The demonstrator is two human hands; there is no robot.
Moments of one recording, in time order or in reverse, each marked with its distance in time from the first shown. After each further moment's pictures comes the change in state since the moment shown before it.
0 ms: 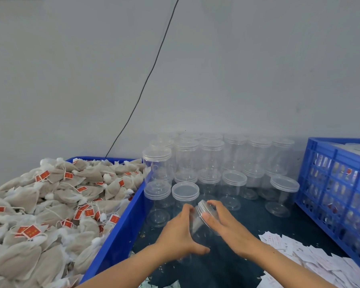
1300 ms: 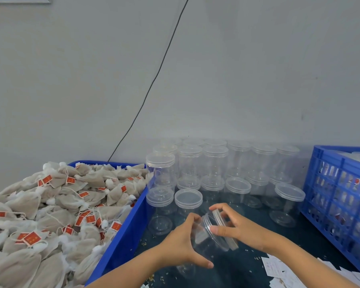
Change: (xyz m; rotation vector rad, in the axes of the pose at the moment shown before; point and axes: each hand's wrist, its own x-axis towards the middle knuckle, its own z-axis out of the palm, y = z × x) left_hand 0.006 -0.003 -0.013 -0.247 -0.234 0.004; right_hand 0.013 -0.005 -0.034 0.098 -0.226 -0.047
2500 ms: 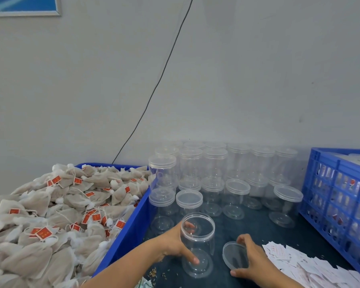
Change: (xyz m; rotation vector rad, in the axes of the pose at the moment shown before) left_hand -0.001 -0.011 -0.011 -0.194 -0.076 -0.298; right_hand -0.026 0.091 0.034 -0.266 0.281 0.221
